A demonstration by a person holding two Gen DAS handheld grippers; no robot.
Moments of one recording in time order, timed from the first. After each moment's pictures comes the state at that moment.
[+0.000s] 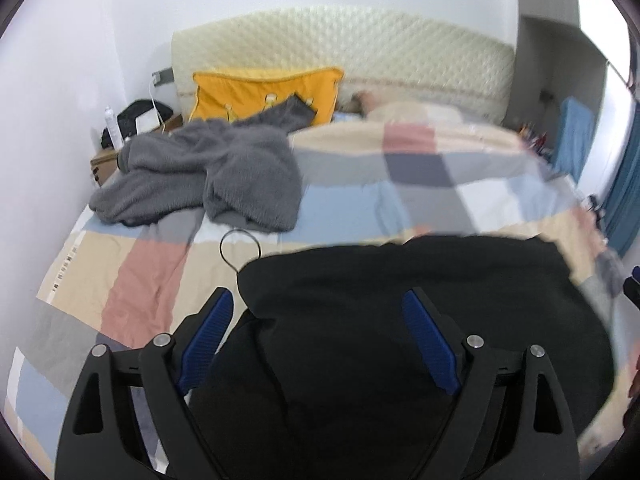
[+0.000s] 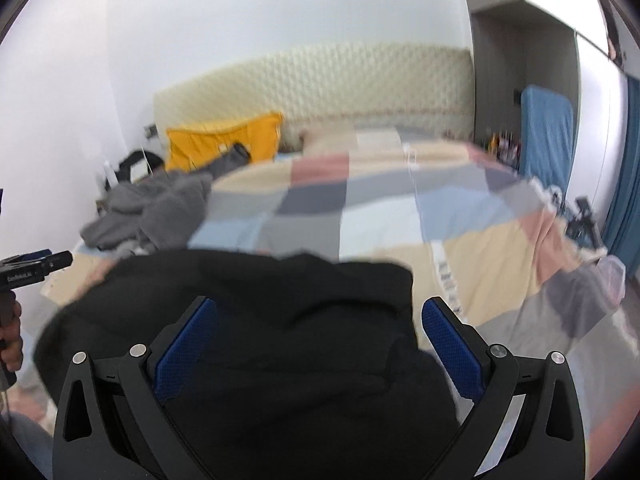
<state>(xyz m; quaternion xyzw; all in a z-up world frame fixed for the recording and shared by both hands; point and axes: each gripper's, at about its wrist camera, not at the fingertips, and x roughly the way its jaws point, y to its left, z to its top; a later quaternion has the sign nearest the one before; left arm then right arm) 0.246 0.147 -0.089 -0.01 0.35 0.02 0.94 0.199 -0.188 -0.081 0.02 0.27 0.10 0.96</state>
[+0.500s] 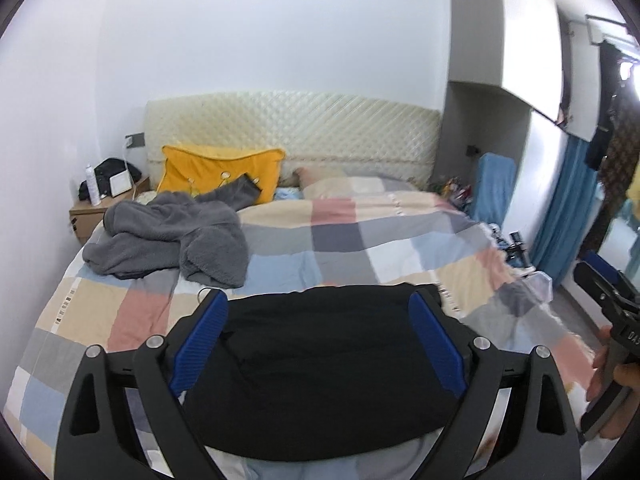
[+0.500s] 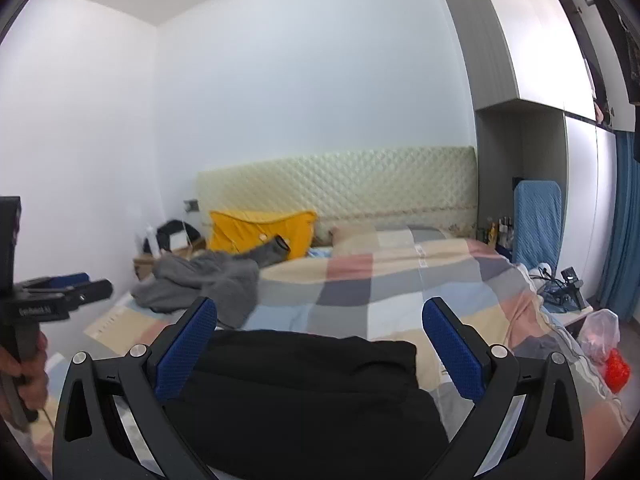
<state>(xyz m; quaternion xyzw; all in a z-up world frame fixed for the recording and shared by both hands) 0.098 0.113 0.050 -0.03 0.24 -0.07 0.97 0.051 -0.165 0.053 0.04 0.13 0.13 0.98</state>
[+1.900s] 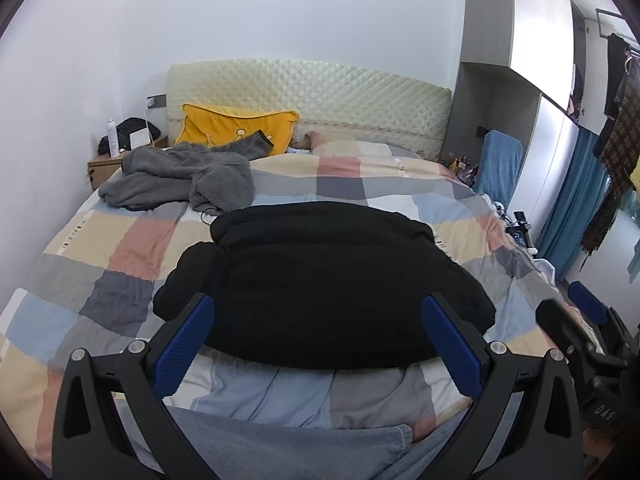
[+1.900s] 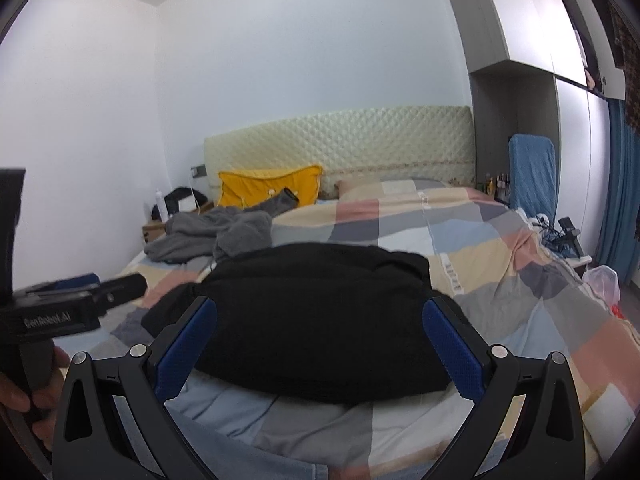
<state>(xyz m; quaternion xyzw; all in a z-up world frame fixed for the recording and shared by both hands) 0.005 0.077 -0.041 -0.05 0.29 -0.03 0.96 -0.032 -0.141 -0.051 0.04 0.21 0.12 0.97</state>
